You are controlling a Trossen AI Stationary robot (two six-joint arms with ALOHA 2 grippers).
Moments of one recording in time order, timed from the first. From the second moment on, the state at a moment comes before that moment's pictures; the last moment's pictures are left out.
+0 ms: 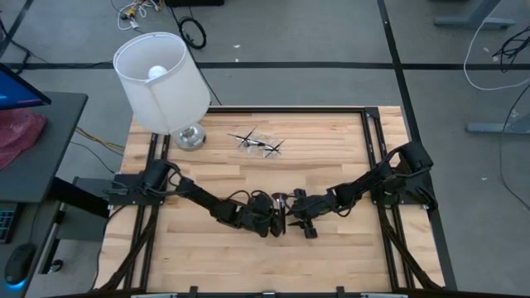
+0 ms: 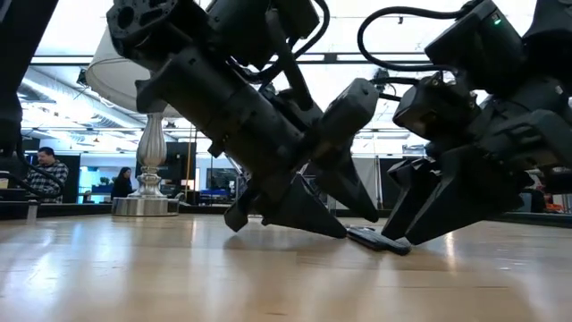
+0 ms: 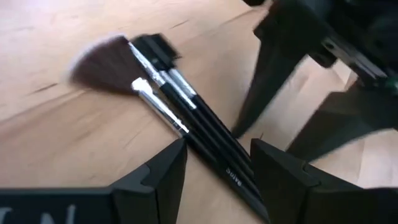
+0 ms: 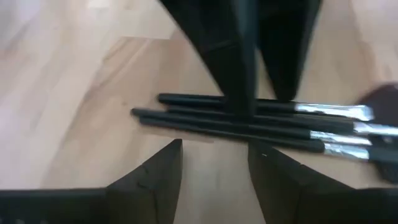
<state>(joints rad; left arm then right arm) -0.35 2.11 1.13 0.24 -0.52 -1.09 0.34 1.79 0.57 0.48 0.00 0.14</state>
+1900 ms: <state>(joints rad) -0.31 2.11 1.13 -0.04 -0.48 -0.71 0.33 1.41 0.62 0.15 0.09 -0.11</state>
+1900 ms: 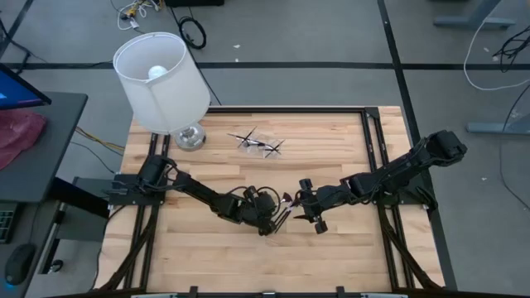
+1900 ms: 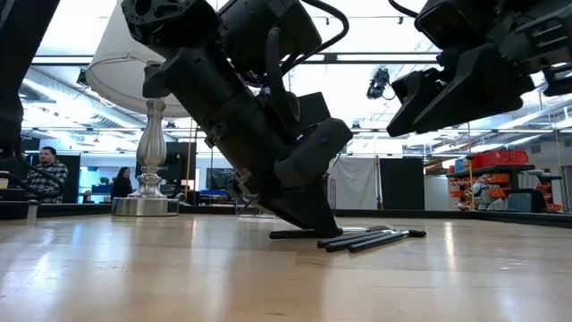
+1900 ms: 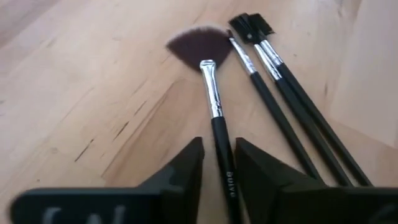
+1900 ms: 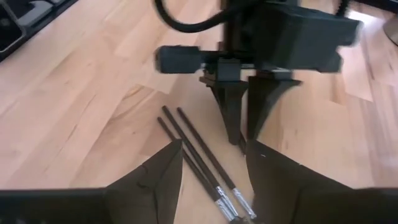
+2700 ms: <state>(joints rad) -0.35 2.08 1.13 -0.05 -0.70 -0.71 0.09 1.65 0.54 0.57 -0.02 -0.30</state>
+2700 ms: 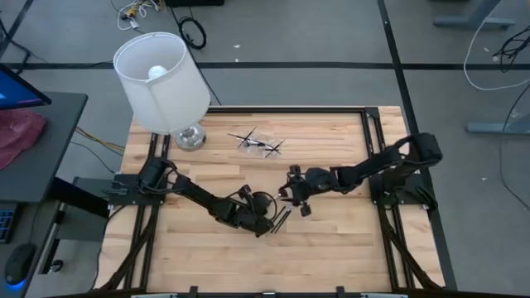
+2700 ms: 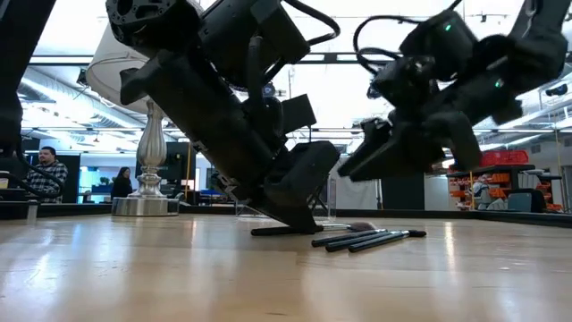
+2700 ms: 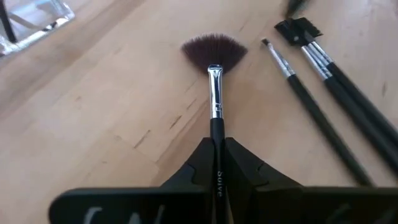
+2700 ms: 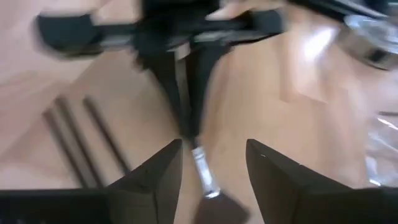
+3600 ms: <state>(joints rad) -0.34 2.03 1.13 0.04 -0.73 -0.59 0.00 1.82 0.59 0.66 -0.15 -0.51</state>
